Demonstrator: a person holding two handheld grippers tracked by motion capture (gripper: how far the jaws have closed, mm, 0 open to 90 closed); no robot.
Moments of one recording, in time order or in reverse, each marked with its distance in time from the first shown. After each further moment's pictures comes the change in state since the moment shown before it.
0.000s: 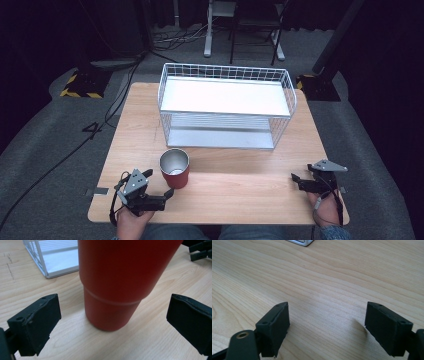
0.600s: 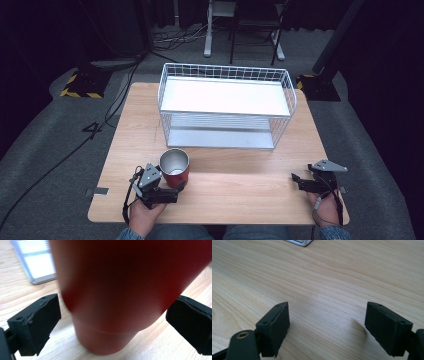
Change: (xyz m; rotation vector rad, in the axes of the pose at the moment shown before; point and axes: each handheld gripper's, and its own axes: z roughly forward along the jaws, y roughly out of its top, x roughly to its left) left arm -0.009 0.008 0.039 0.012 0.008 0.010; right arm 0.000 0.000 0.000 -0.001 -0.010 0.000
